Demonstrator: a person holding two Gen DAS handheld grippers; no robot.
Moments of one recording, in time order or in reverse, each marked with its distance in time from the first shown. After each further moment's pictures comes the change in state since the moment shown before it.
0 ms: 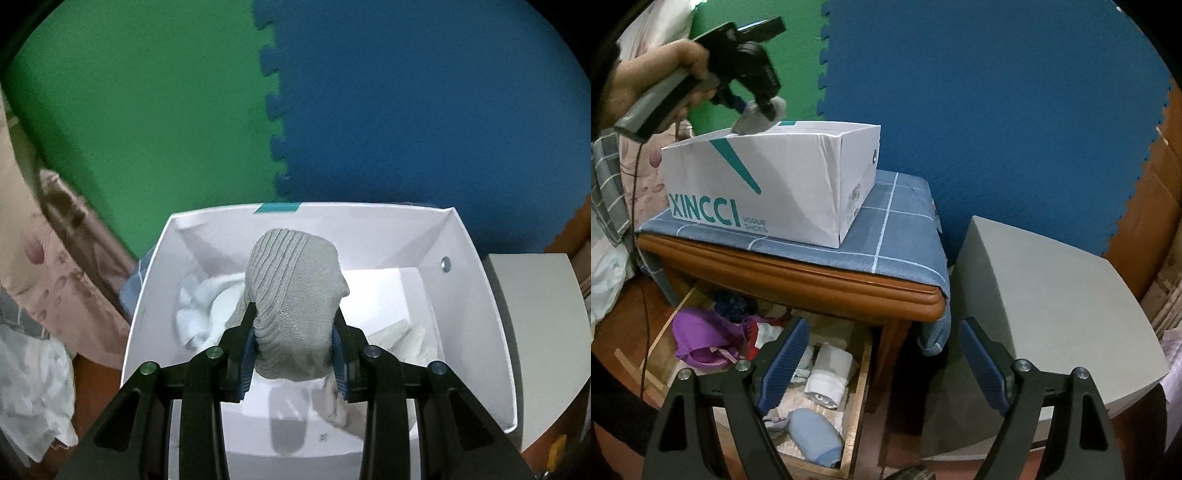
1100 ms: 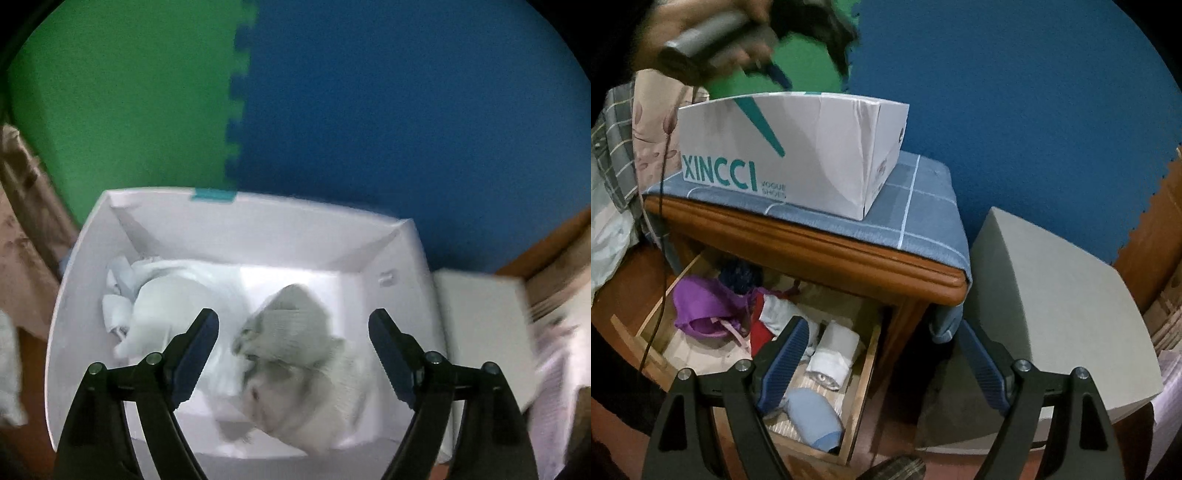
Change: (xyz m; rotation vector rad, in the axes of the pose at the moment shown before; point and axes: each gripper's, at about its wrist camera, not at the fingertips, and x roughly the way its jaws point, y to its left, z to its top) left arm -0.012 0.001 -0.004 -0.140 -0.002 -0.266; right arm 0.012 0.016 -0.009 -0.093 0.075 0.027
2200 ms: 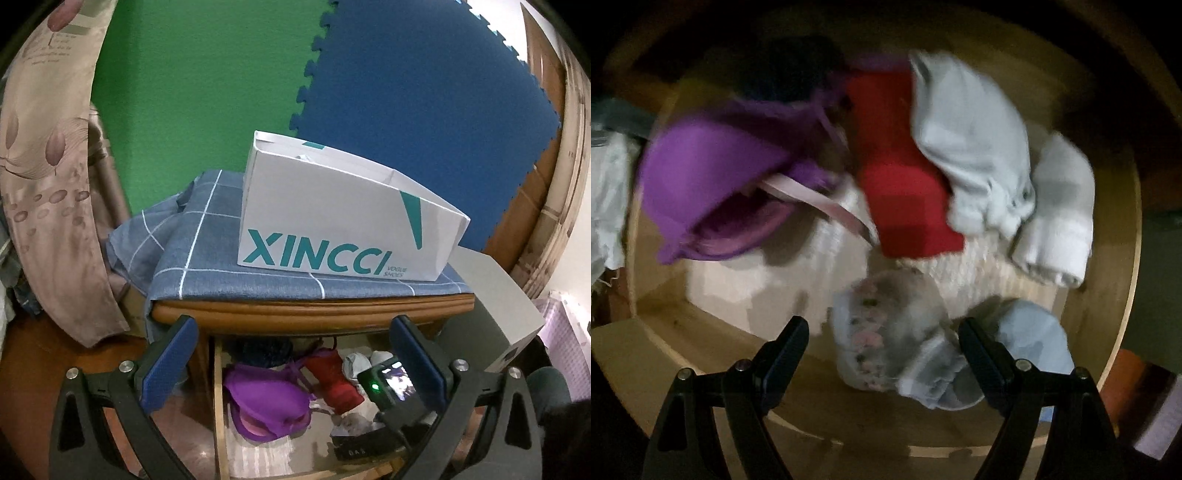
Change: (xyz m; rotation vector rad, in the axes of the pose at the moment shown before) left arm -0.085 0.146 -0.255 0.083 -0.328 -0.056; right arm 0.200 0.172 -0.058 0.067 0.926 0.206
